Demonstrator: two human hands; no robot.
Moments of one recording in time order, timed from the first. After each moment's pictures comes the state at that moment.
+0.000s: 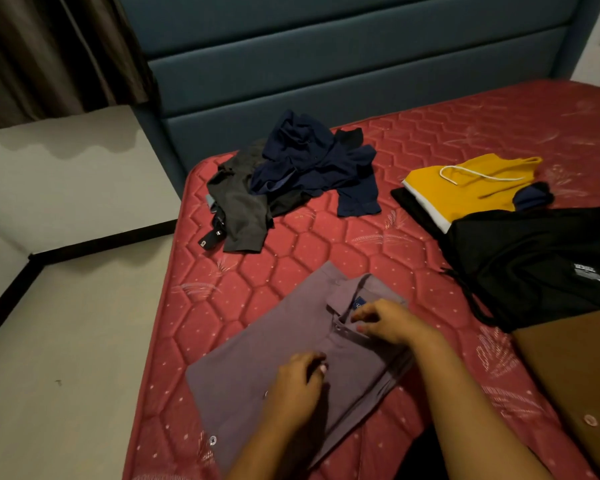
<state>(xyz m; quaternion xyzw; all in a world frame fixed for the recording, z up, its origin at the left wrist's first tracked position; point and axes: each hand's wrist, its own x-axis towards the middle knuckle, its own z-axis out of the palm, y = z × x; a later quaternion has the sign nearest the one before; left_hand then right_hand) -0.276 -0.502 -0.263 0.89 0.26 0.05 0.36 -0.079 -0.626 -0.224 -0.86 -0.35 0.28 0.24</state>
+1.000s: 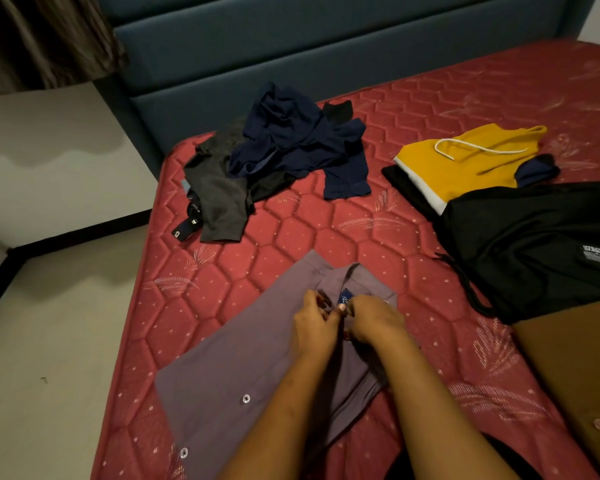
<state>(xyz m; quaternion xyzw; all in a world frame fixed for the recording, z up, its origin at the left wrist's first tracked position) -0.159 -0.519 -0.262 0.84 0.35 0.12 0.40 -0.082 -0.605 -0.240 -0.94 -0.23 0.24 0.12</state>
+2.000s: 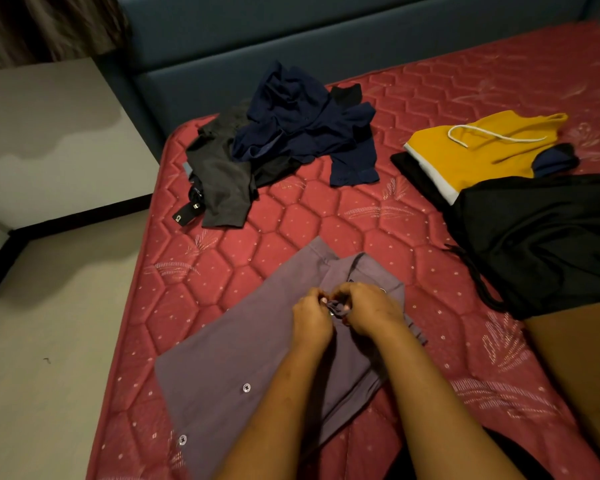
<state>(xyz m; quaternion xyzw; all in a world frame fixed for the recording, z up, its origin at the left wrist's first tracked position) -0.158 -0.506 -0.273 0.84 0.36 0.10 0.40 -0.086 -0.597 -0.249 -0.91 -0.28 0.21 0.21</state>
